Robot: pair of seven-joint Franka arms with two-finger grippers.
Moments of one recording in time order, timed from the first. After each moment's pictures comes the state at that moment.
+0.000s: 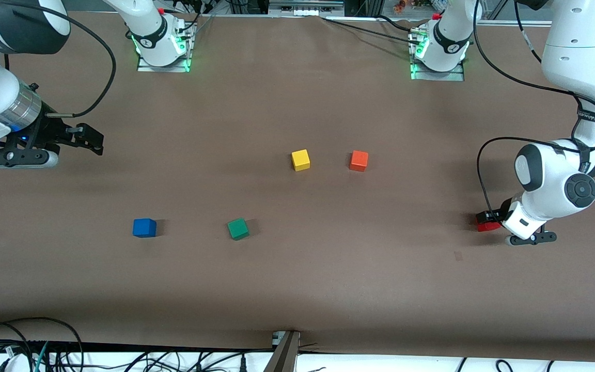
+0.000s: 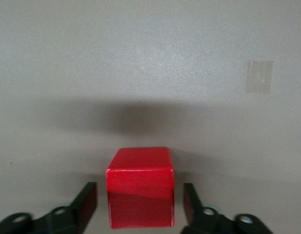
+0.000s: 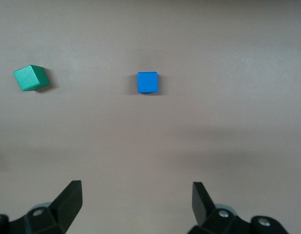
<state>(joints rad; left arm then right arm) 0.06 0.61 0.06 -1.80 -0.05 2.37 0.02 0.12 0.08 0.00 -1.66 -0.04 1.73 0.10</state>
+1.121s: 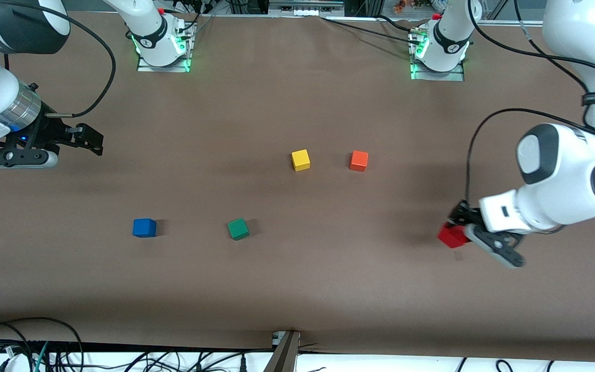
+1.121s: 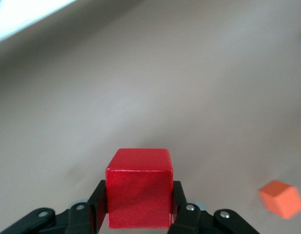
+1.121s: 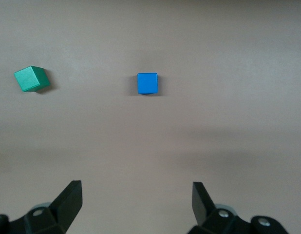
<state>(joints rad) 0.05 0.55 -0.23 -1.41 -0.20 2.01 0.65 0.12 0.08 0.00 -1.66 -0.04 1.73 0.10</state>
